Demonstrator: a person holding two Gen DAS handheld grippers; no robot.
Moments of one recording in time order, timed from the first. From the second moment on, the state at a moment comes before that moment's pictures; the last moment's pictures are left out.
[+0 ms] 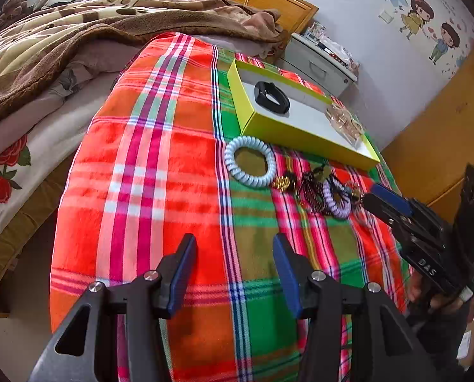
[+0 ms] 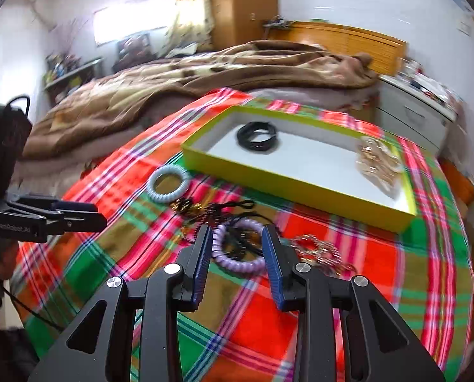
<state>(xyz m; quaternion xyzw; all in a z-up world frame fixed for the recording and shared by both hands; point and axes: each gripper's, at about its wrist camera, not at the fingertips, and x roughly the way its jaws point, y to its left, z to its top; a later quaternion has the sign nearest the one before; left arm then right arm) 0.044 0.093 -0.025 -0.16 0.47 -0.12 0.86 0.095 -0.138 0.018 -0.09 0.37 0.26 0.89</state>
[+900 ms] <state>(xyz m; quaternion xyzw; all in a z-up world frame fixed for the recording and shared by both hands) 0.028 0.092 -0.026 -0.17 0.46 -0.14 0.86 0.109 -0.126 -0.001 -0.11 0.41 0.27 0.86</state>
